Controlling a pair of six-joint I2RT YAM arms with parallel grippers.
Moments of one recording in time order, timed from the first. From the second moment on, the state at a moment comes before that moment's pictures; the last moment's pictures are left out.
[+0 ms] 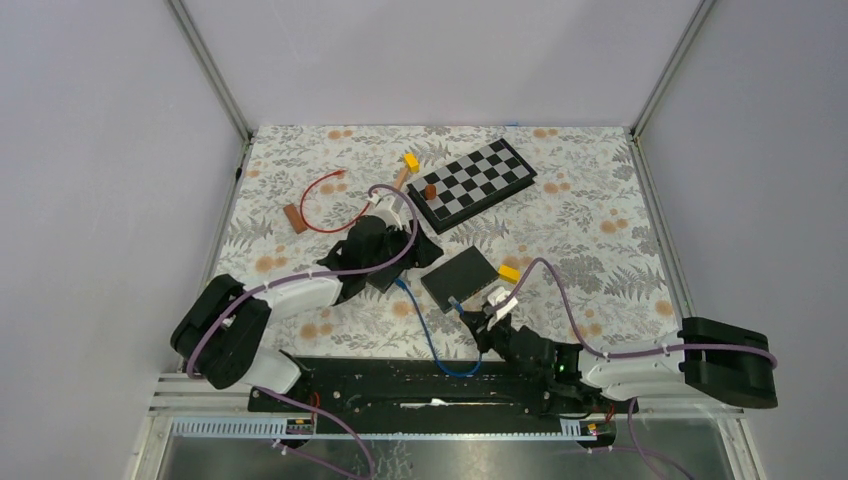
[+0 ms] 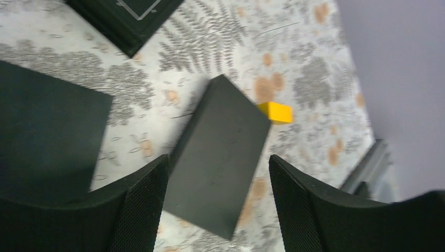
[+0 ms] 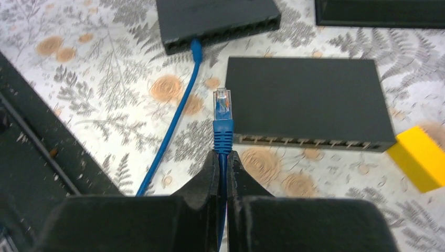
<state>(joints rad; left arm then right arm) -0.63 1.43 0.62 0.42 0.22 -0.72 1.29 1.03 0.08 0.73 0.54 0.21</state>
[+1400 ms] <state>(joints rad) -0.62 1.74 0.75 0.34 0.34 -0.49 1.33 1.26 0.08 0.62 0.72 0.47</state>
